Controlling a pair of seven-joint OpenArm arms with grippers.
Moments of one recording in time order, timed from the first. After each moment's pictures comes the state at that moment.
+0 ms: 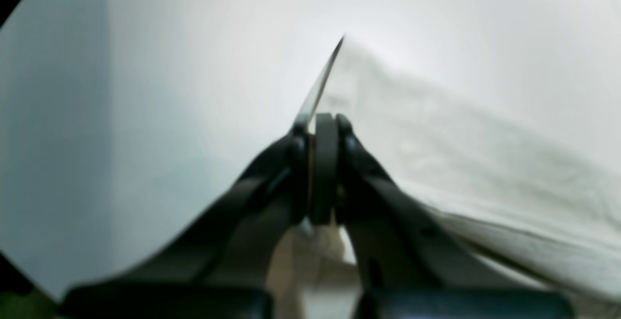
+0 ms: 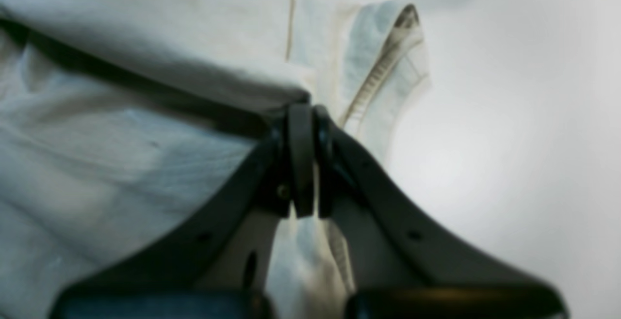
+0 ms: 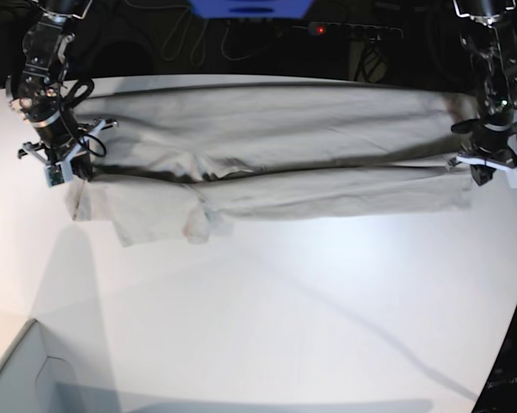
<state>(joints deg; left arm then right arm) 12.1 -16.3 -23.0 73.9 -27.4 -6.4 12.4 -11.2 4.2 32.0 79.0 -17.0 39.2 -6.3</state>
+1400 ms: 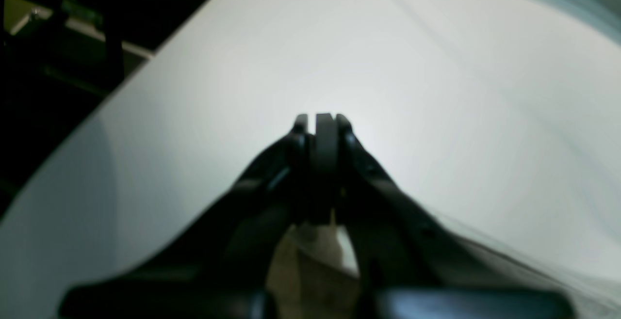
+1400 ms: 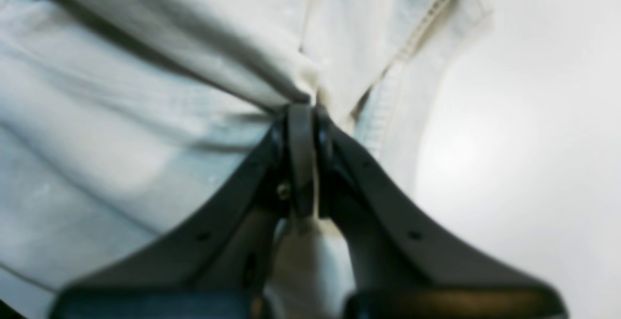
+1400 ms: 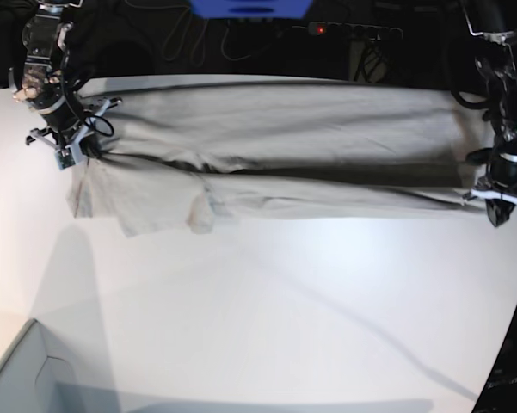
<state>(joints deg) 9.9 -18.7 -23.0 79.3 -27.4 -6.8 12.2 -14.5 7.1 27.8 76.3 -17.0 39.2 -6.3</state>
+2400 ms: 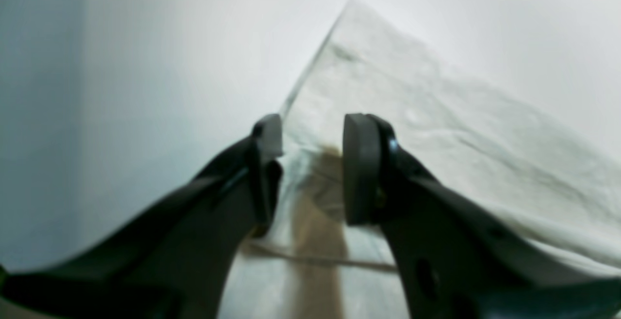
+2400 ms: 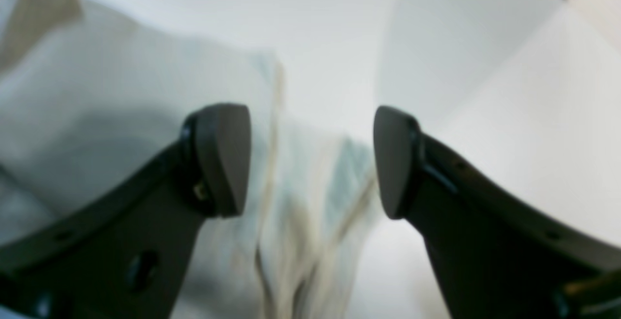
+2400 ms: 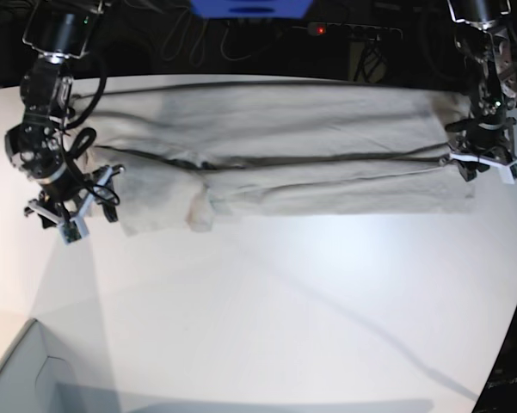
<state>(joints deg) 10.4 -15.4 -23.0 69.2 -27.3 -6.4 12.8 -0.3 6.4 24.2 80.3 -16.5 39.6 -17.8</state>
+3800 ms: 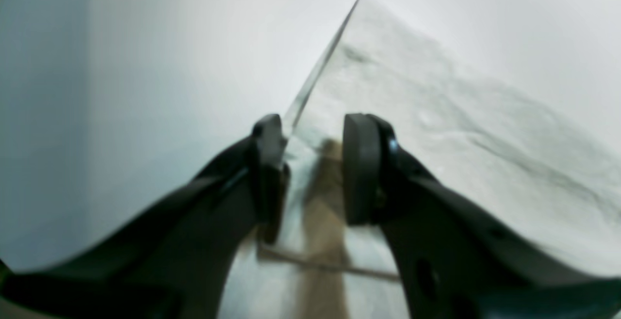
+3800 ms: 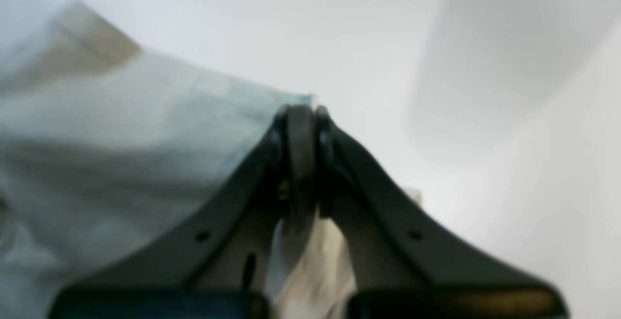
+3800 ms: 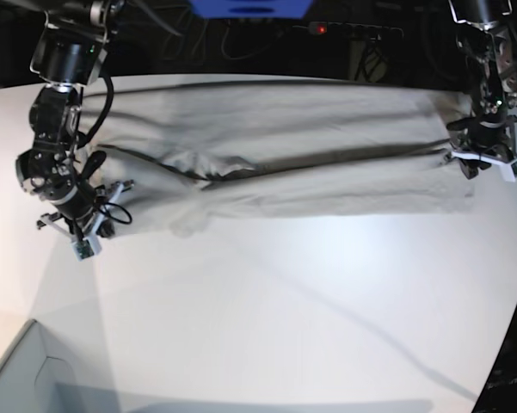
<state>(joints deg) 10.2 -15.6 -23.0 67.8 -27.2 -6.4 12.4 3.2 4.5 22.6 78.2 -17.3 39.5 -22.4</state>
